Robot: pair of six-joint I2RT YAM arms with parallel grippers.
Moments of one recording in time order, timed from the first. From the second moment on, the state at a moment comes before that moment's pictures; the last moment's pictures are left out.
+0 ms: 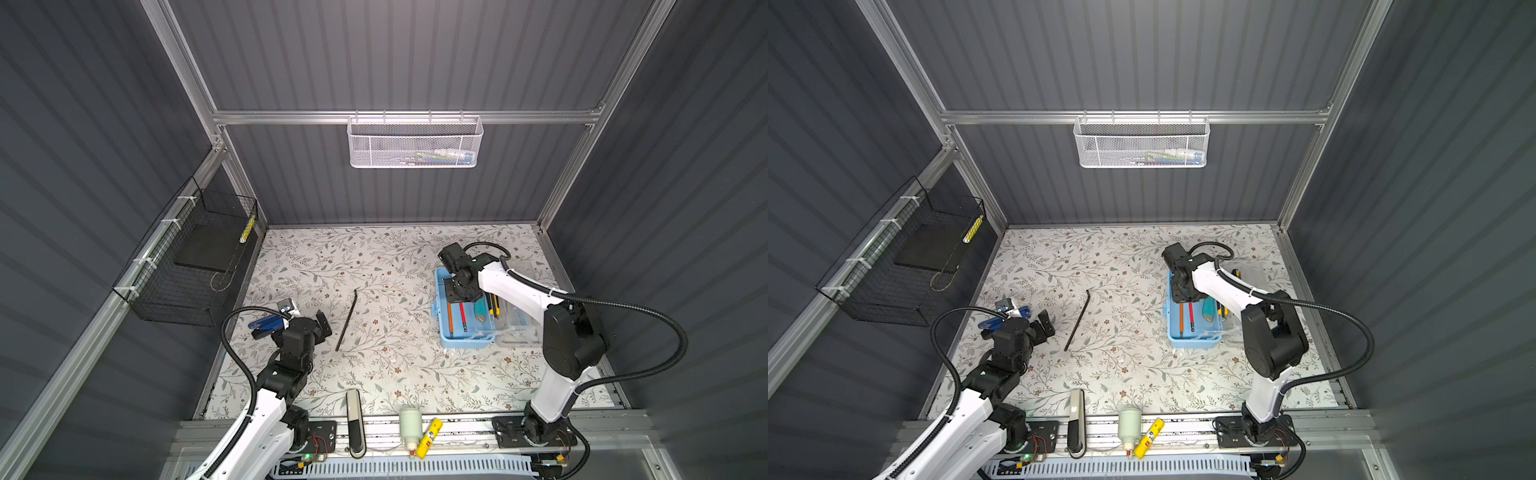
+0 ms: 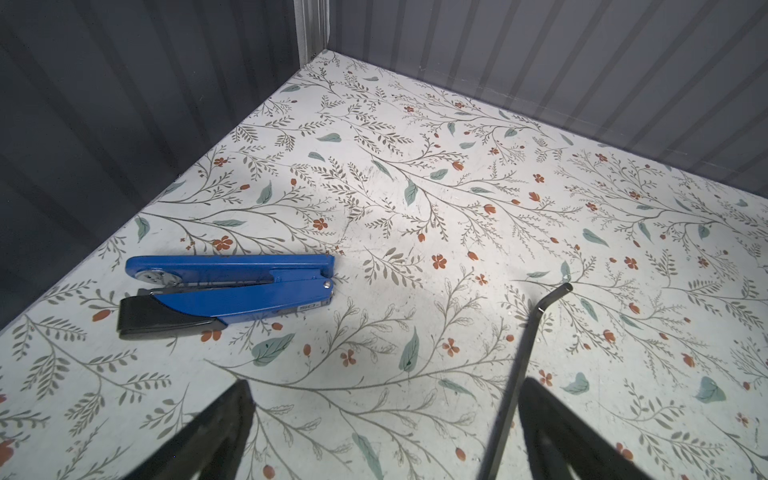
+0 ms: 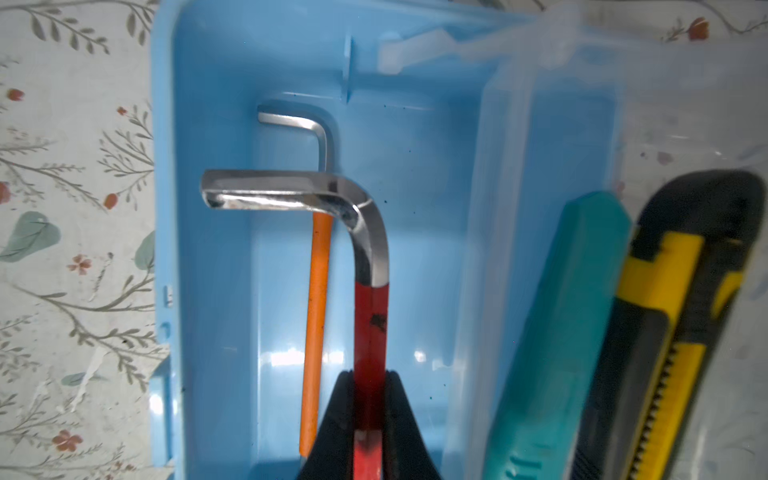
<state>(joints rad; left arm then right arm) -0.35 0.66 0.33 -0.21 -0.49 -0.44 0.51 1.82 1.37 -0.87 0.26 0.40</state>
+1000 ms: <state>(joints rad) -0.35 0.66 0.33 -0.21 -0.49 -0.44 0.50 1.97 1.40 -0.81 0.29 0.41</state>
